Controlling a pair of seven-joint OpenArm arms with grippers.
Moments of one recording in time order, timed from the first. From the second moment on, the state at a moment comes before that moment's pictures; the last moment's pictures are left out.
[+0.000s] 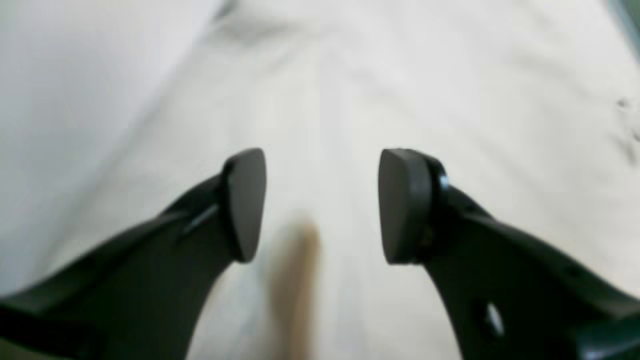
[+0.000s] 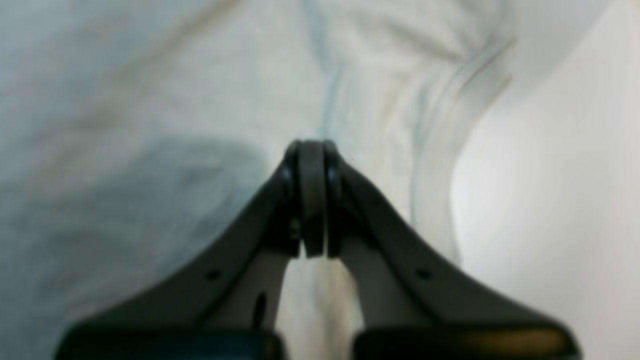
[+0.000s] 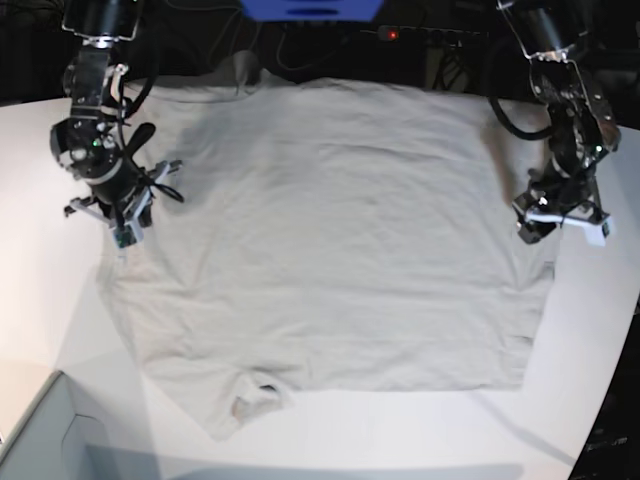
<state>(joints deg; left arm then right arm) 4.2 -6.5 -31.3 77.2 -28.9 -10.6 33.0 -8.1 4.4 19.5 83.2 -17.7 31.9 -21.4</state>
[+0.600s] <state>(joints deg) -5.1 -13.6 -23.8 47.8 -30.8 -13.4 10.3 1.4 4.0 20.2 65.1 -15.3 31.7 -16.7</state>
